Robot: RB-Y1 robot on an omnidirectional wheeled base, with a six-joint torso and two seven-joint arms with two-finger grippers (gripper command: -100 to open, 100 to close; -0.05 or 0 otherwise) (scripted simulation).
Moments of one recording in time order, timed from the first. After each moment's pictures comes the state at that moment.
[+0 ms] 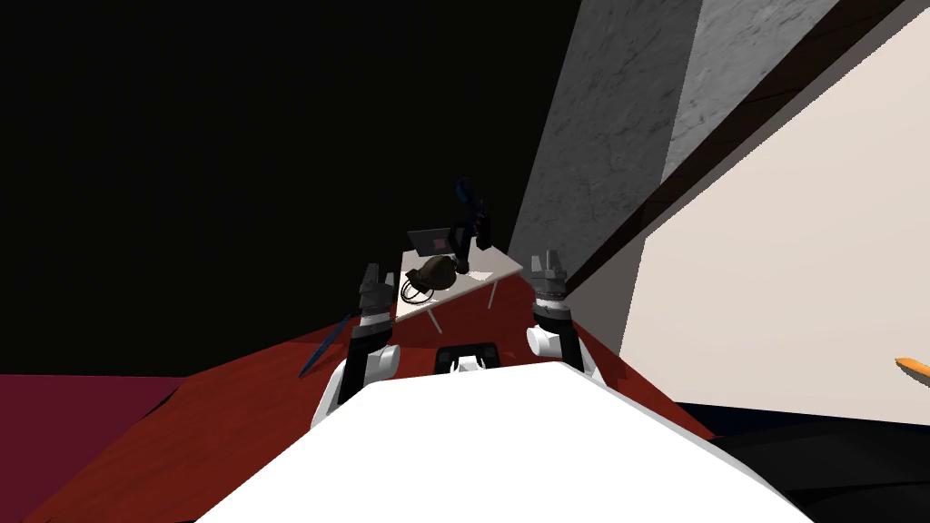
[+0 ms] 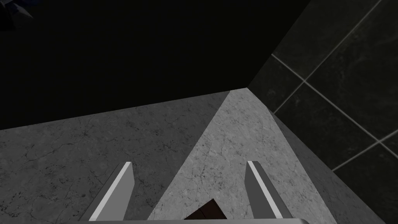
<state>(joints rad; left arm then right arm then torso) 0.53 0.01 0.01 -2.25 -0.11 -0.37 0.06 0.49 -0.03 0.00 -2.22 0.00 -0.56 0.03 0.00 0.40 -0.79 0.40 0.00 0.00</state>
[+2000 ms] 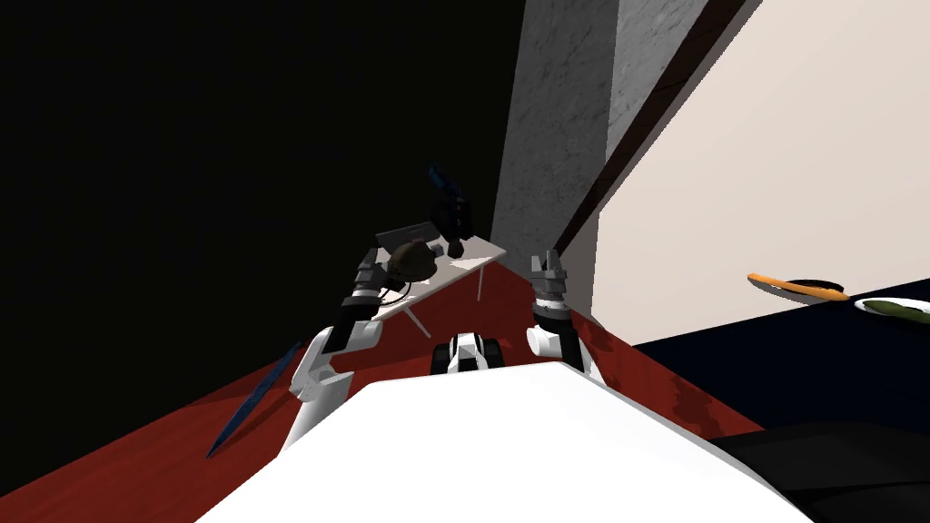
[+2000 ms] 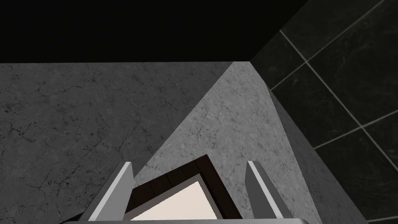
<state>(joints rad) 0.26 0.28 0.16 -2.16 -0.04 -0.02 0.10 0.49 -0.03 0.00 -2.22 0.00 -0.56 0.03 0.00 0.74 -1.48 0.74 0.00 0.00</state>
